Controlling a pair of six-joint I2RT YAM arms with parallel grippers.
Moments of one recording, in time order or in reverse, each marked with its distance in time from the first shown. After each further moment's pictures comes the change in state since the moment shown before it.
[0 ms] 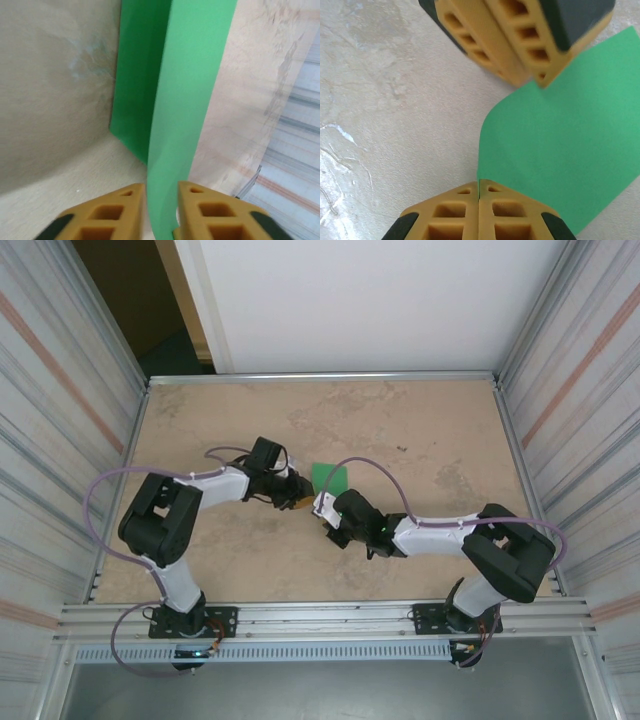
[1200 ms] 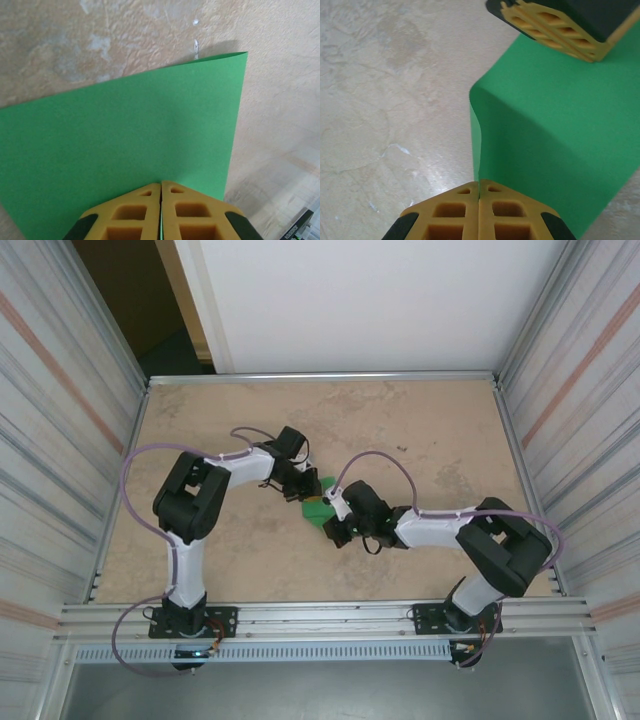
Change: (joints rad) left arm -0.073 0.271 0.321 -0.263 -0.126 0.243; right arm -0.111 0.041 -0.001 -0.007 -0.315 0.394
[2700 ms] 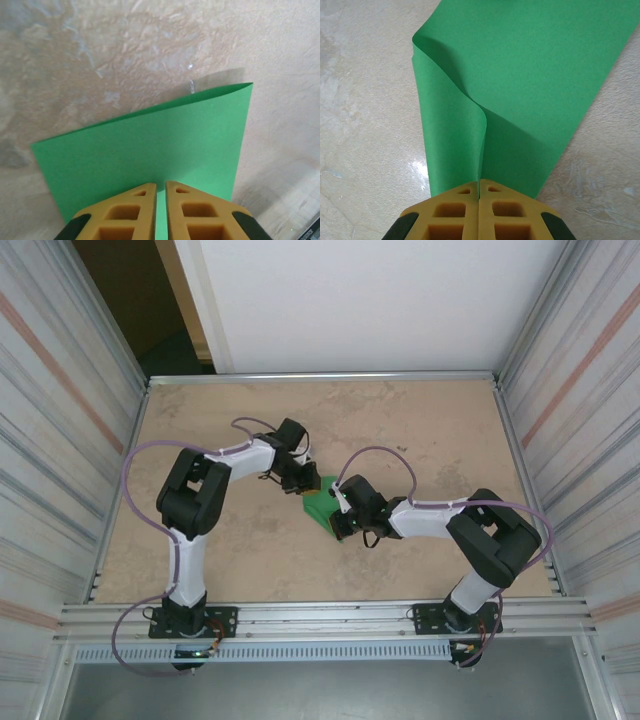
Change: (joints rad) left arm 0.023 0.040 0.107 -0.104 -0.033 0.083; right arm -0.033 0.067 0.085 -0.145 0.098 0.111
